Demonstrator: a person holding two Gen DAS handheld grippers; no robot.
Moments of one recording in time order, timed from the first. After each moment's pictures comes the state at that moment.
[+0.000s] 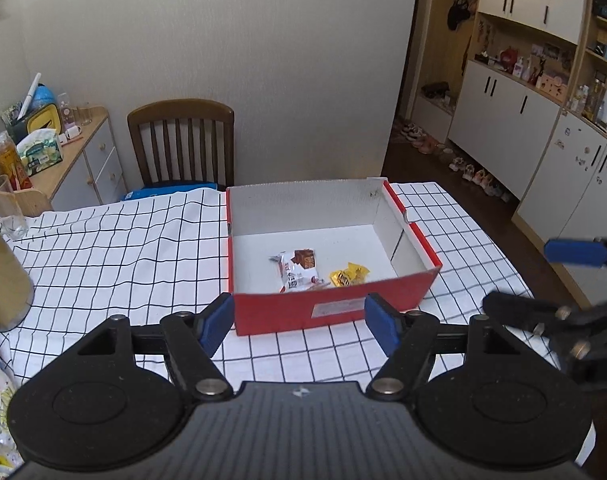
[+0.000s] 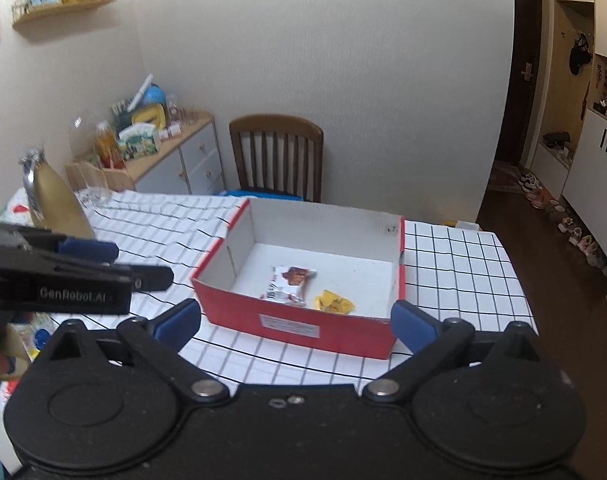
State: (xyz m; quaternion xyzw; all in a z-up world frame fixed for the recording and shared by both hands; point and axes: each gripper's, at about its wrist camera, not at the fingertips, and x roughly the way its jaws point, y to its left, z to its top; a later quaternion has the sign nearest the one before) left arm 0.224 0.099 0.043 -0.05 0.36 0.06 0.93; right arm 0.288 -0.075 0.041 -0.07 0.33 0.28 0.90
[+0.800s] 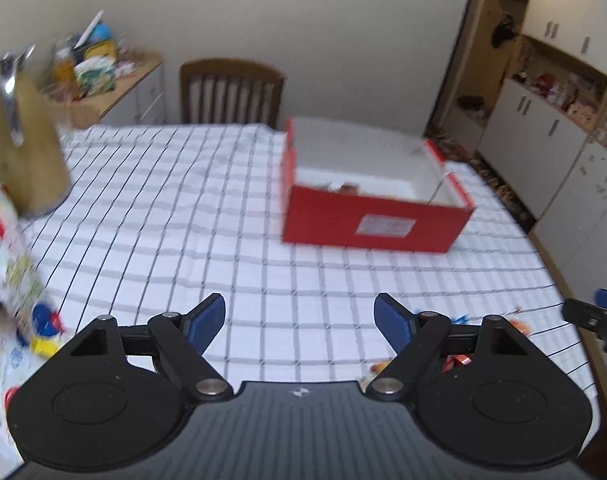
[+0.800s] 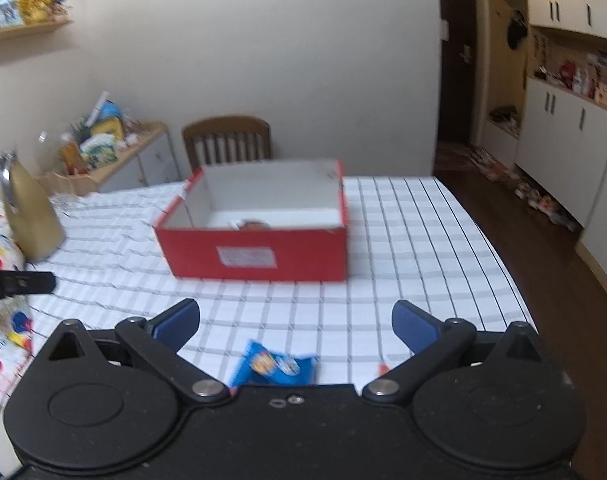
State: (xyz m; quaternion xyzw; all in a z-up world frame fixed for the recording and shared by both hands) left arm 0.120 0.124 -0.026 -0.12 0.37 0.12 0.91; right arm 0.214 -0.144 -0.026 -0.03 0.33 0.20 0.92
